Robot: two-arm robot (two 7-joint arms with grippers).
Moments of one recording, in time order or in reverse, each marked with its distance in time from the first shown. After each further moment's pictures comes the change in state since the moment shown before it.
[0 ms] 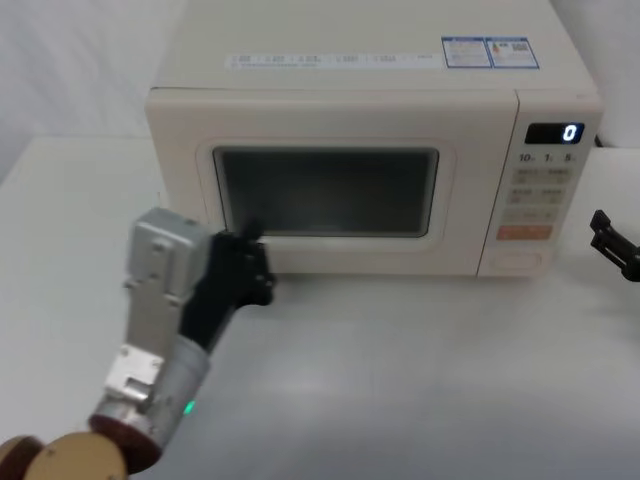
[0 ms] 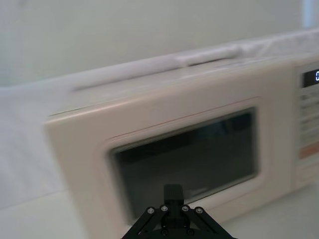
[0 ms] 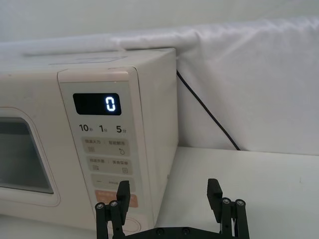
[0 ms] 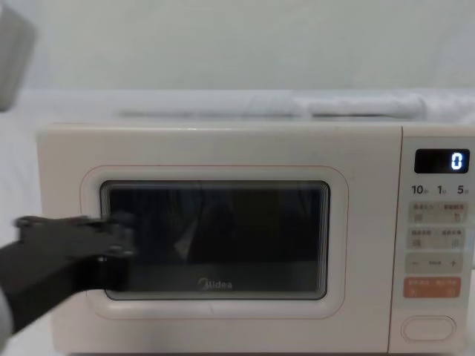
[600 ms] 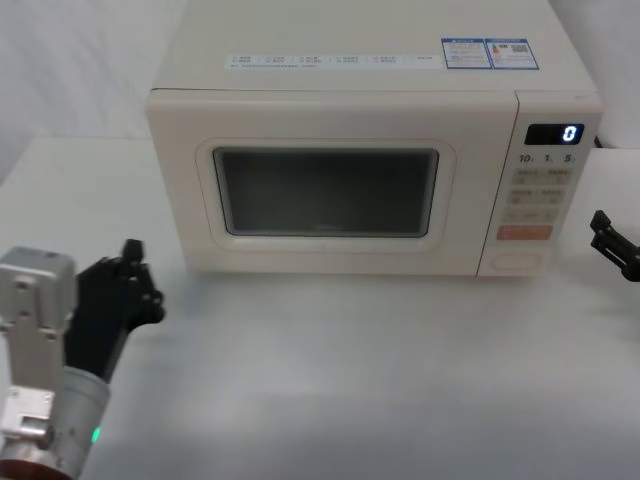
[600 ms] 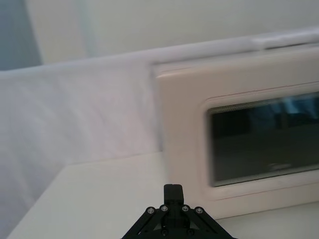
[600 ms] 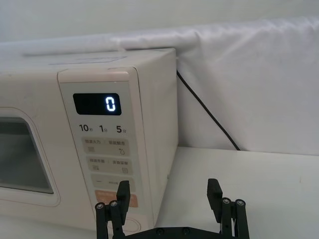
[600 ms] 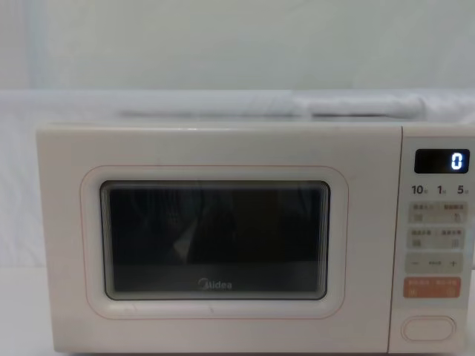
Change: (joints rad) left arm 0.112 -0.039 -0.197 0.011 -0.045 -0.087 0.037; right arm 0.000 0.000 0.000 0.000 0.000 0.000 0.000
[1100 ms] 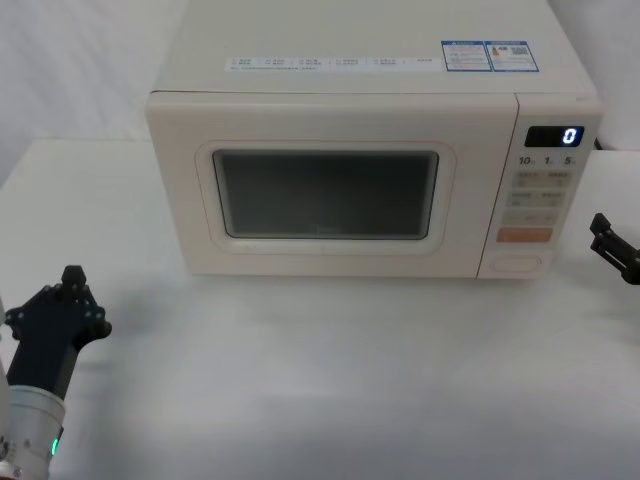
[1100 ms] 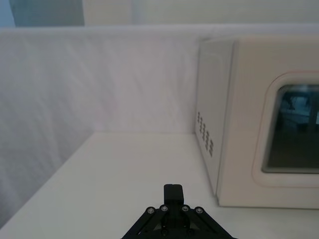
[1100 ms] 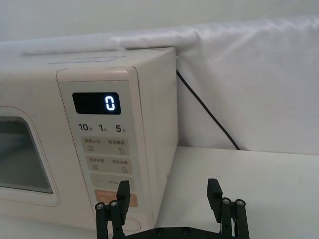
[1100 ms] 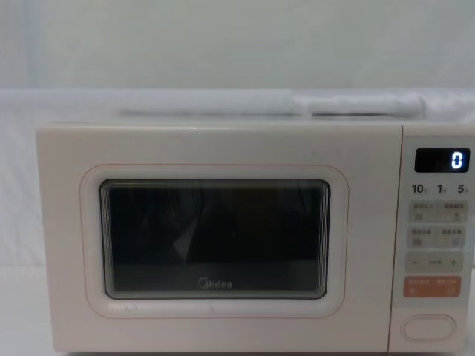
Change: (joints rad) left arm -0.015 -0.058 -0.125 0.095 -0.110 -0.021 -0.020; right arm 0.000 0.000 0.000 0.000 0.000 0.000 0.000
